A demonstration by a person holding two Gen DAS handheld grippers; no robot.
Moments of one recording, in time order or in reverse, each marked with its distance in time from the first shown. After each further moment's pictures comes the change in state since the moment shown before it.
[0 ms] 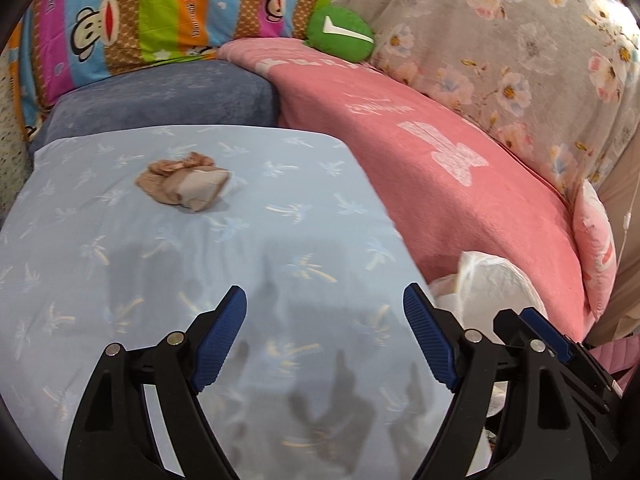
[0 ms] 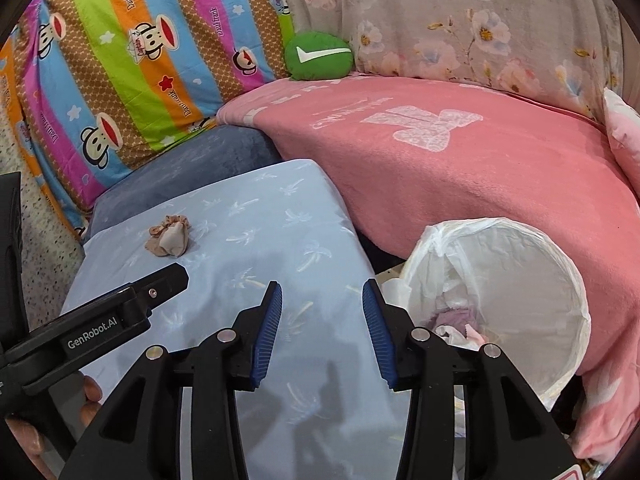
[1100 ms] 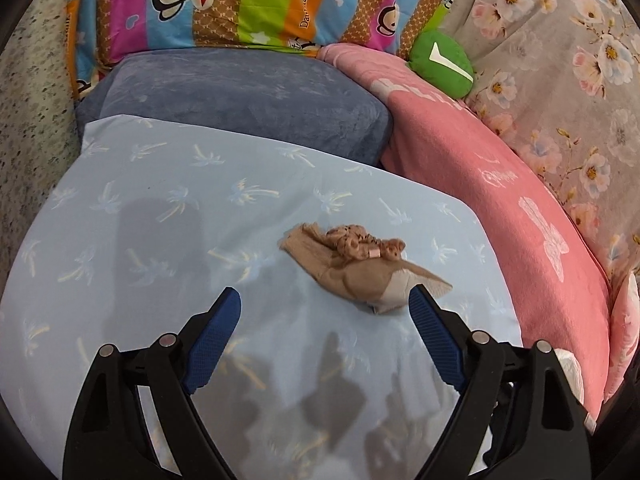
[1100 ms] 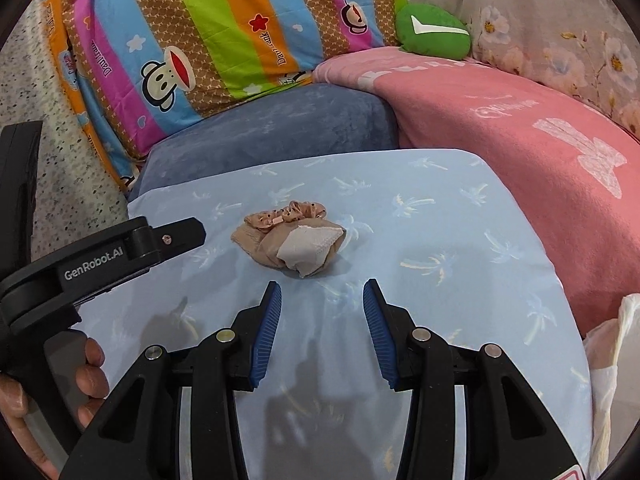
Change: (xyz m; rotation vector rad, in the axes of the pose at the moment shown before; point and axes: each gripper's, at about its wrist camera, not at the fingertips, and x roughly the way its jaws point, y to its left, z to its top) left arm 0.037 0.176 0.077 -0.210 -0.007 0.105; right arm 0.142 0.180 0.038 -0.174 0.101 0.199
